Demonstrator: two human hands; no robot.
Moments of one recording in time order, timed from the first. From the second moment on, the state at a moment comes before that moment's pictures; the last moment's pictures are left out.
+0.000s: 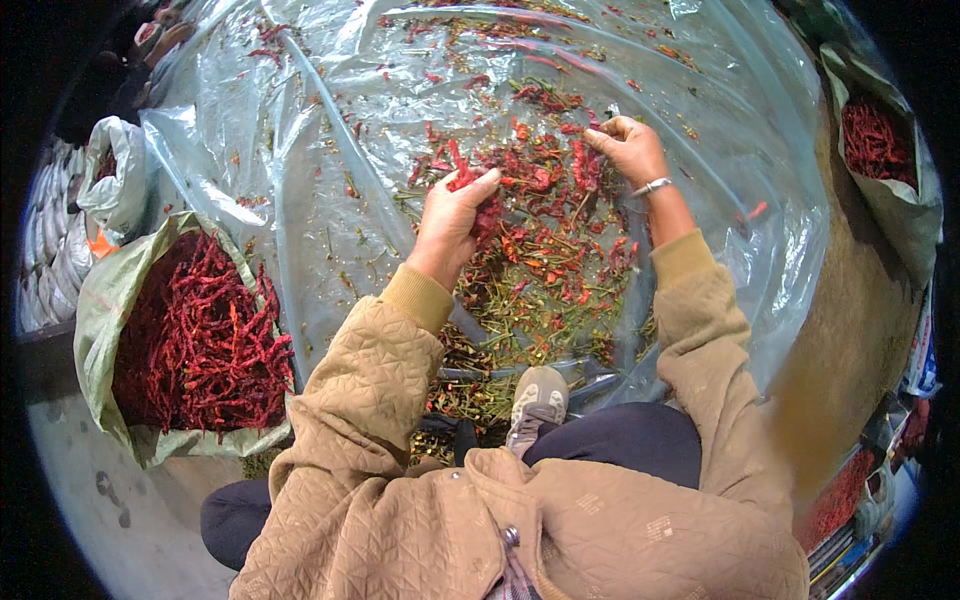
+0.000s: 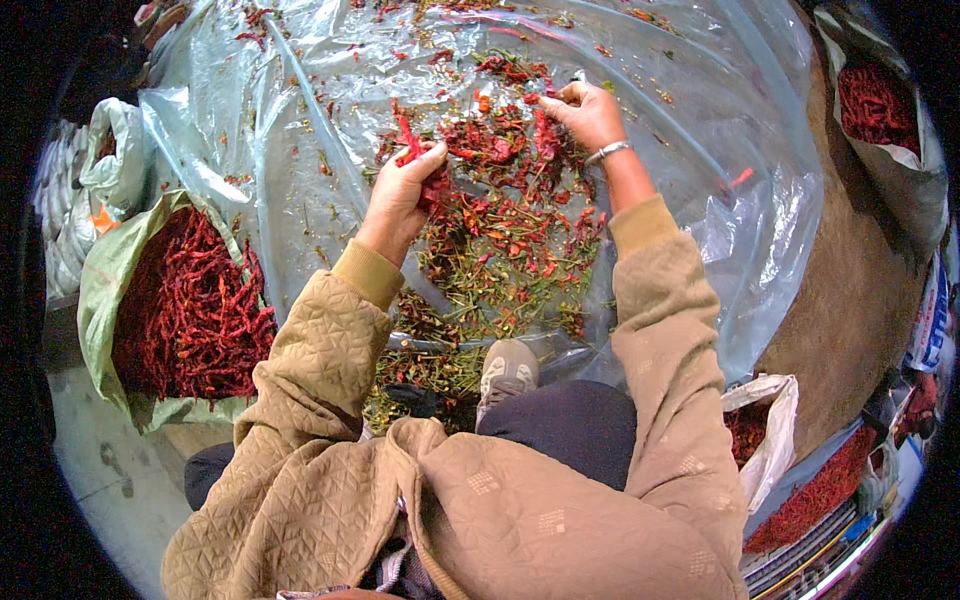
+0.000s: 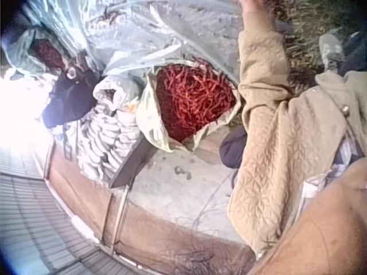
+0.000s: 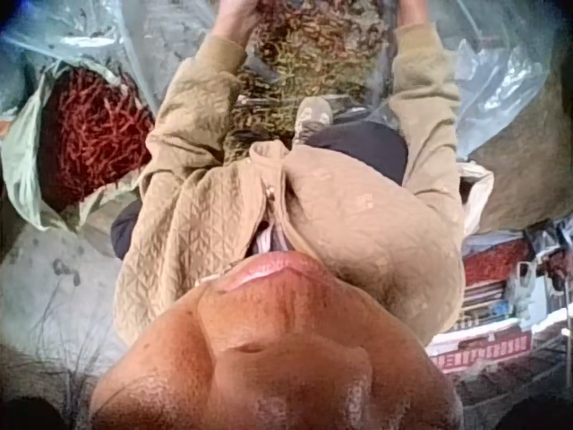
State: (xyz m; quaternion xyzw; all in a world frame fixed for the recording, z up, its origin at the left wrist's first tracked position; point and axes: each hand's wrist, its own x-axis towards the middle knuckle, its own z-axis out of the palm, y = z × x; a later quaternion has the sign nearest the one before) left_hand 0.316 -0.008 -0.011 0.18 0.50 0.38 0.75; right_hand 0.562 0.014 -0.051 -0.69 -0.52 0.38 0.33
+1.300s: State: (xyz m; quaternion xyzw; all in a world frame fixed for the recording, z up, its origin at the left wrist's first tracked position) left_hand 0.236 0.002 0.164 0.47 0.34 0.52 0.63; right_hand 0.389 0.008 0.219 -0.44 -0.83 0.29 0.20
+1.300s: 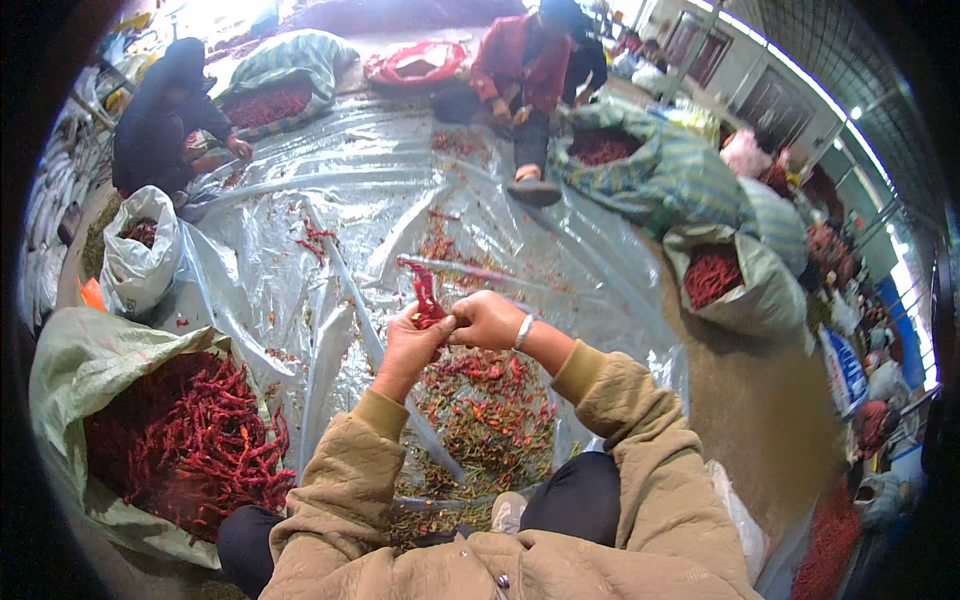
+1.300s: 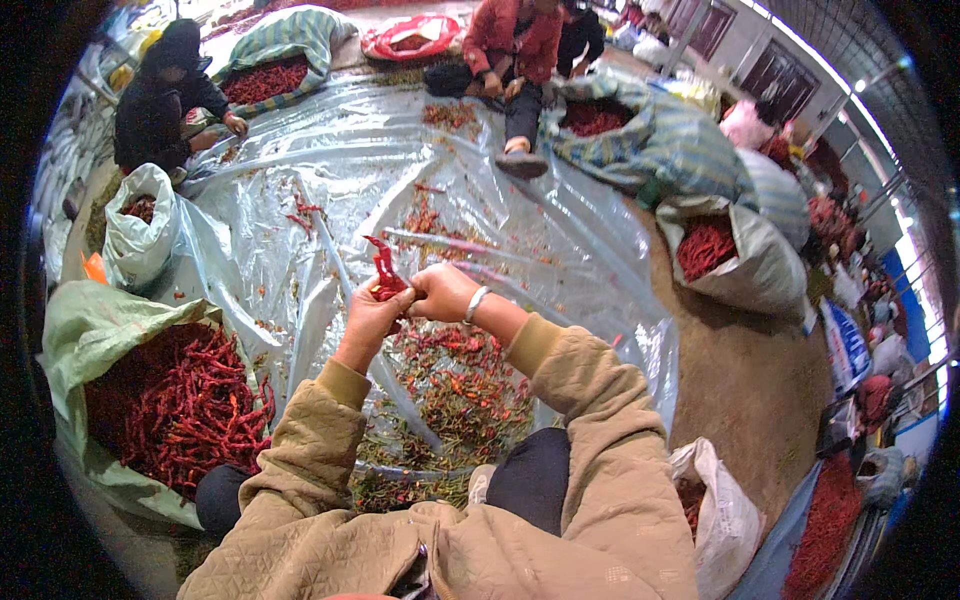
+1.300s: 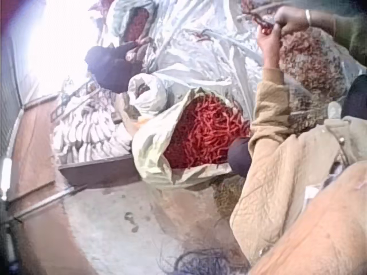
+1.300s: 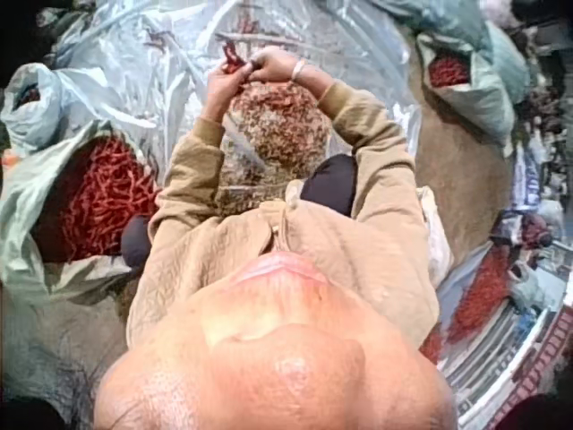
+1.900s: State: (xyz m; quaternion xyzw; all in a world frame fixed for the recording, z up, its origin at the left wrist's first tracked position) left_hand 0.140 0.006 0.155 0.36 0.35 0.54 0.67; right_hand 0.421 0.006 0.242 -0.53 -0.74 0.41 0.01
